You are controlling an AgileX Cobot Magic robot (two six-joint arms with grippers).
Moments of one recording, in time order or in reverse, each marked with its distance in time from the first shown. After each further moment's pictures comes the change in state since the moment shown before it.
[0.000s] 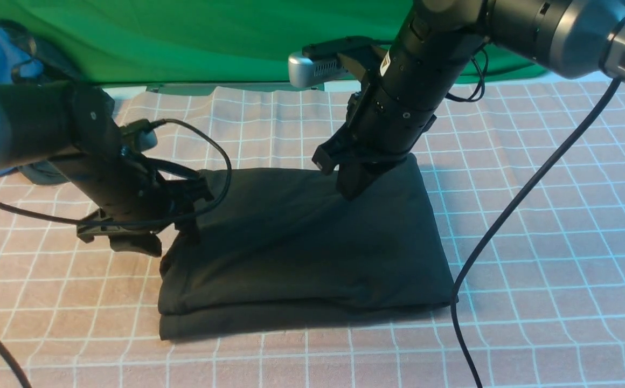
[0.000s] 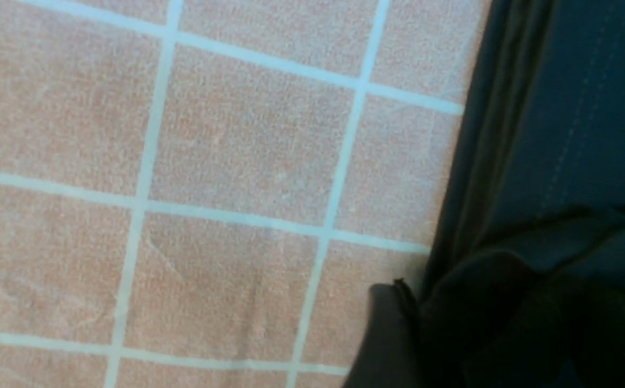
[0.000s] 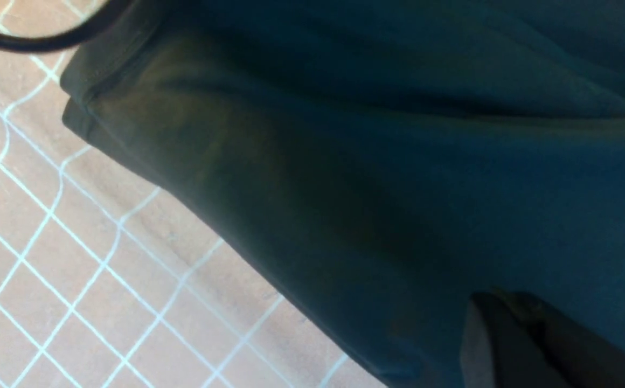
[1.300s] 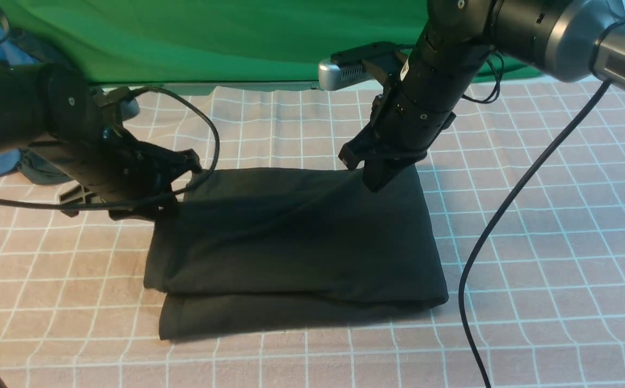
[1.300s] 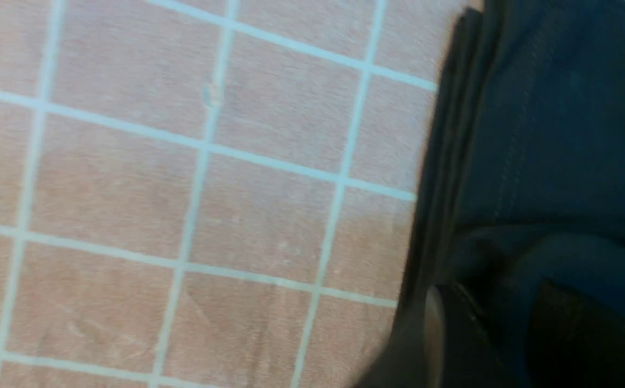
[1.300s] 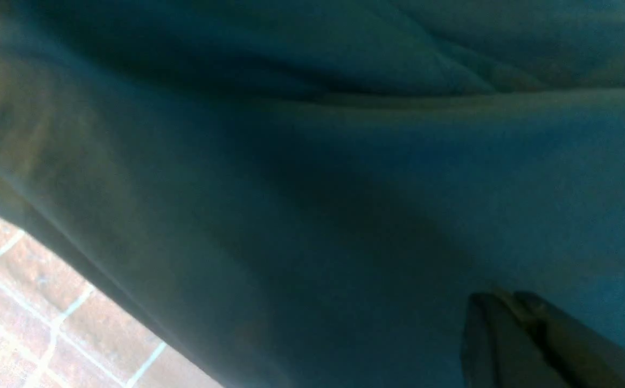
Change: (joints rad) right arm -0.066 0.062 0.000 -0.049 -0.055 -0.024; left arm 0.008 -0.105 -0.001 0.087 -0.057 -0.114
